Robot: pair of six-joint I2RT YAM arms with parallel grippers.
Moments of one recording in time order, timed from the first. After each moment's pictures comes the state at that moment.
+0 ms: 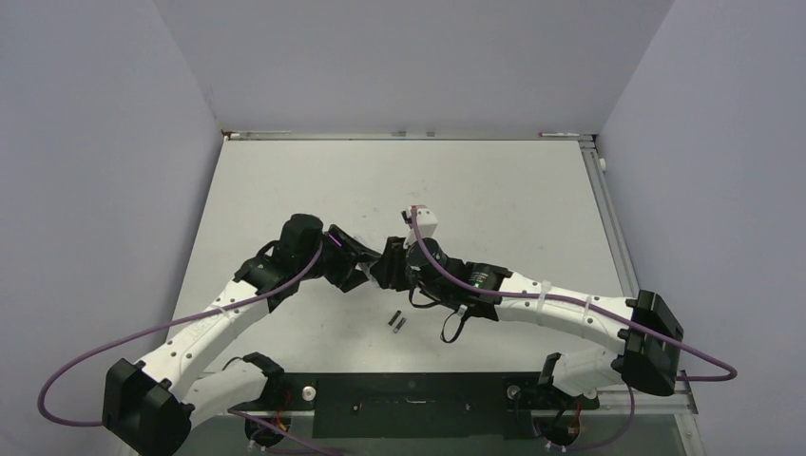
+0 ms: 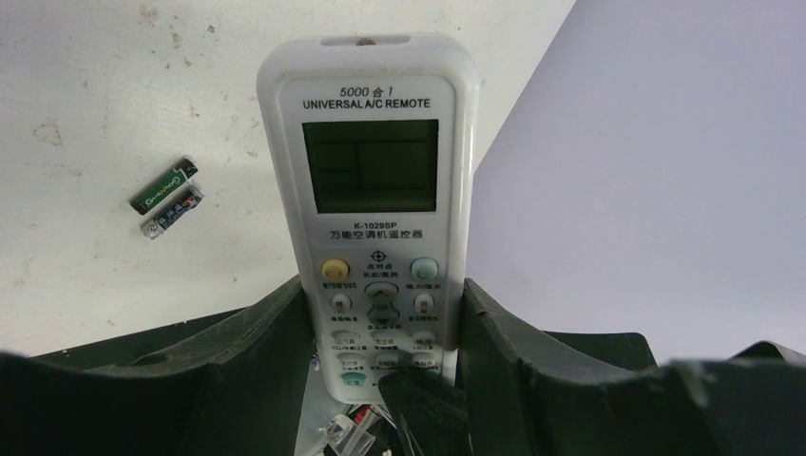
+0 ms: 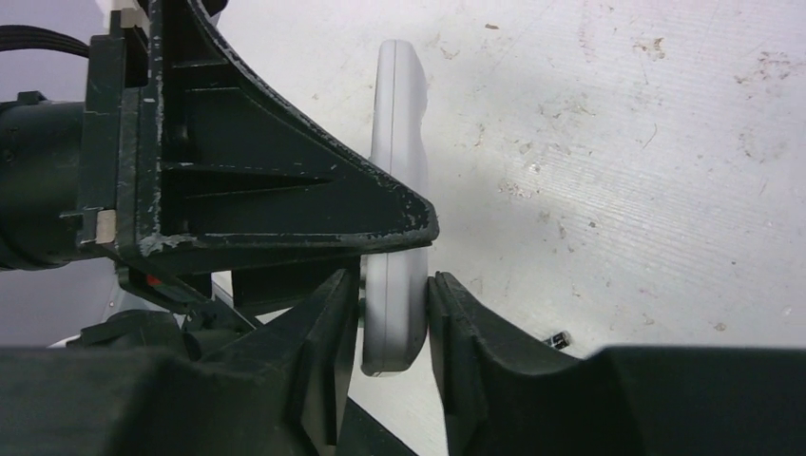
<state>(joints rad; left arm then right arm) -0.55 1.03 0.77 -0.44 0.26 -1.48 1.11 1.34 0.99 -0.14 0.25 0.77</state>
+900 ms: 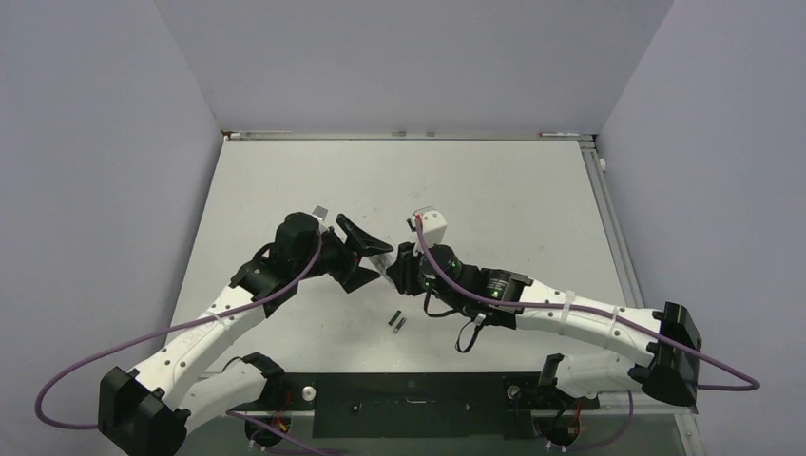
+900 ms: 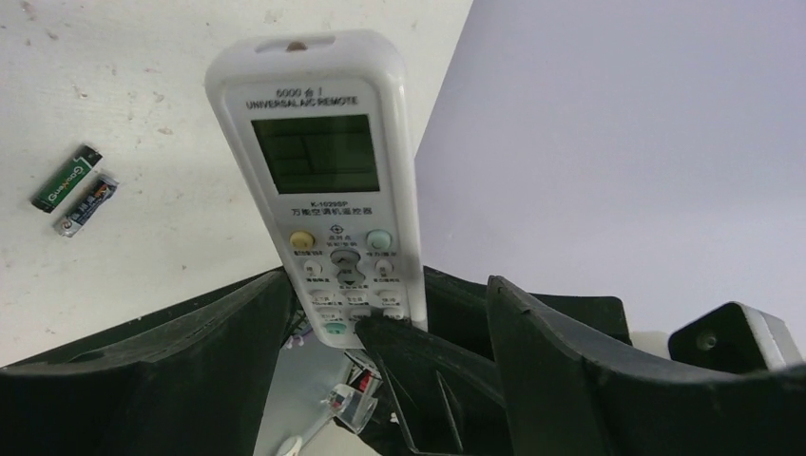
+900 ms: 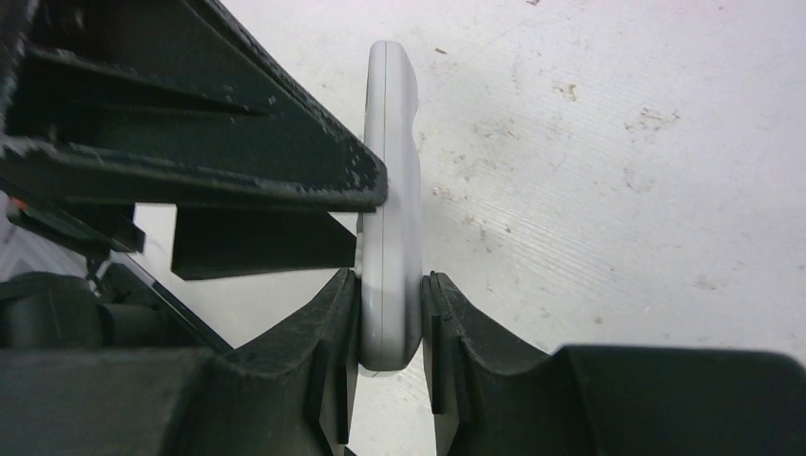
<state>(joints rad) -0.57 0.99 0.77 -0.33 0.33 -1.46 1.13 1.25 0.98 -0.21 0.34 0.58</state>
